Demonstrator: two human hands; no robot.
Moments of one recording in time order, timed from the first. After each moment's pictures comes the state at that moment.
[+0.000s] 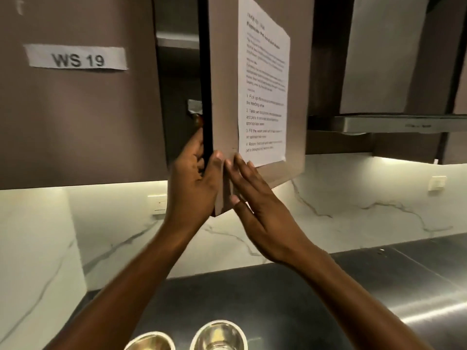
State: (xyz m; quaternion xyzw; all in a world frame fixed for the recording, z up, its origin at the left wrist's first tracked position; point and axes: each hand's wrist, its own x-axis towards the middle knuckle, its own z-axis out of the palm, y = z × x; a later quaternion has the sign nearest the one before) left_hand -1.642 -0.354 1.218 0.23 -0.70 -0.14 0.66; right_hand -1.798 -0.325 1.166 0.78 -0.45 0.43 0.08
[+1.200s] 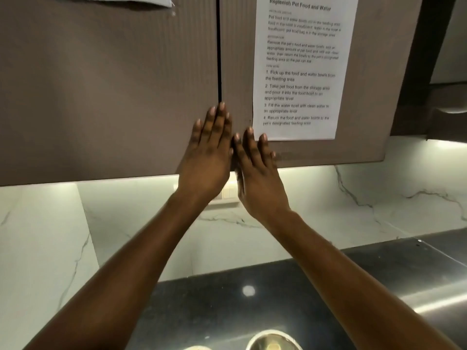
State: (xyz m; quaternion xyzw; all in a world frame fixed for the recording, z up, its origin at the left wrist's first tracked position) left_hand -1.528 -0.623 1.207 0.43 -0.77 0.33 0.34; right_hand -1.673 -0.586 1.155 0.68 -0.56 0.39 0.28
